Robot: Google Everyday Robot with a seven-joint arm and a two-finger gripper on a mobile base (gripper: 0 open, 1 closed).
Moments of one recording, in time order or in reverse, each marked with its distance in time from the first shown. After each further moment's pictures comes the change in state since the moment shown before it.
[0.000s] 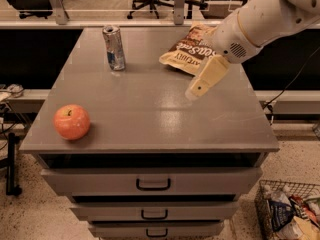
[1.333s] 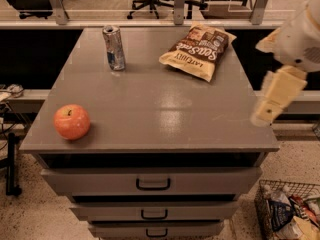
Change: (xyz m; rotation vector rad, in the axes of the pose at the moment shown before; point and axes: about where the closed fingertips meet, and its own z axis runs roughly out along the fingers) arm 0.076 0.055 -0.110 -0.001 0.334 -0.029
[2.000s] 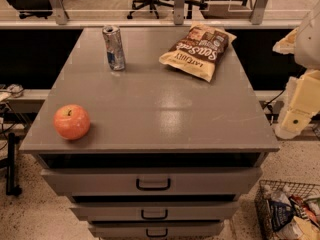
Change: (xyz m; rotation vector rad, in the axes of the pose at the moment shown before) arm 0.022 0.022 -0.029 0.004 0.113 -0.017
